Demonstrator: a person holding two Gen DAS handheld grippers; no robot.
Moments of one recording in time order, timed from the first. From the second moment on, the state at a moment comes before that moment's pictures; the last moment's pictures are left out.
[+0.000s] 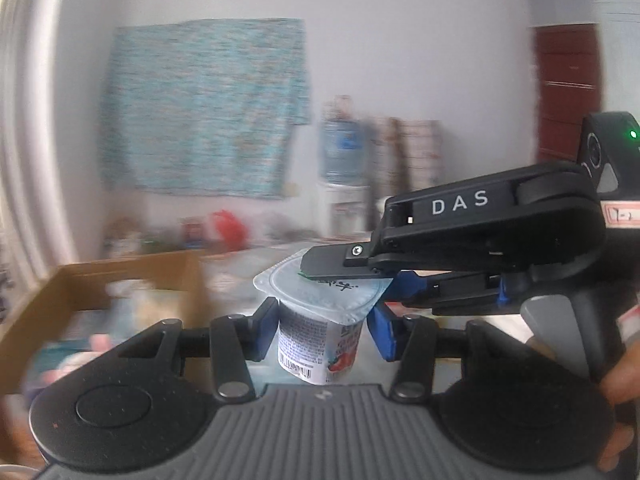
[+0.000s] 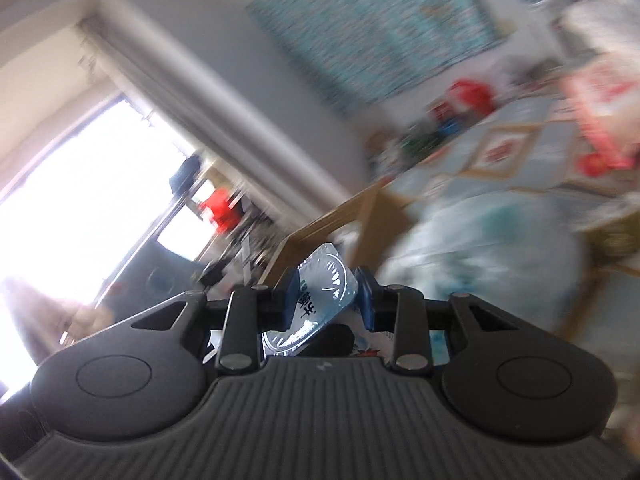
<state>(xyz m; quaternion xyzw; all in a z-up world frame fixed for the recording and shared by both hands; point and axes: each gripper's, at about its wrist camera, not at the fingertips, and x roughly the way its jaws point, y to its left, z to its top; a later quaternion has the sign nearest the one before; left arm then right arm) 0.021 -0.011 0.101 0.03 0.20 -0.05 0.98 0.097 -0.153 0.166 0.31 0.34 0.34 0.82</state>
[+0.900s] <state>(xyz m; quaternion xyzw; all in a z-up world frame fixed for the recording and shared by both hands) 0.020 0.232 0.048 -0.17 0.41 0.07 0.89 0.152 0.146 0.112 0.08 0.61 0.41 0.67</state>
